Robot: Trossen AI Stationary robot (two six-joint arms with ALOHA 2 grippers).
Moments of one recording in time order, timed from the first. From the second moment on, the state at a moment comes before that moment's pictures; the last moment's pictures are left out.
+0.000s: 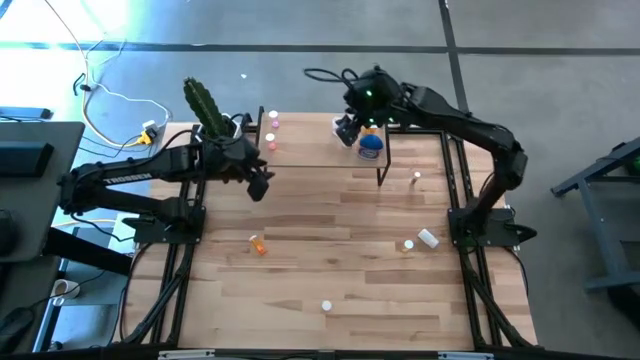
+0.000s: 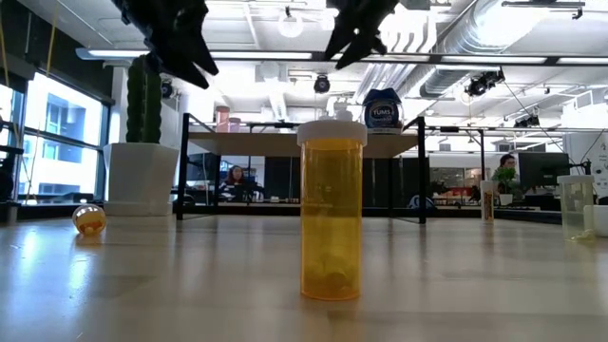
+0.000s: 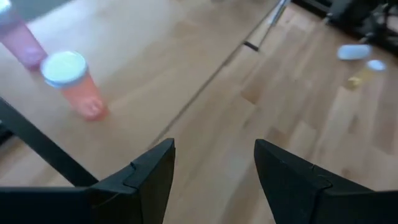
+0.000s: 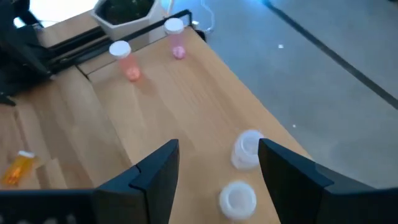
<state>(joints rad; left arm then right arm) 0.36 1.00 0.92 -0.64 -0.18 -0.35 -0.44 1.68 1.82 -0.85 0.09 0.12</state>
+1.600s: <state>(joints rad) -0.16 0.99 0.81 -0.90 -0.31 -1.30 -0.01 1.22 1.23 -0.95 0.46 0.82</state>
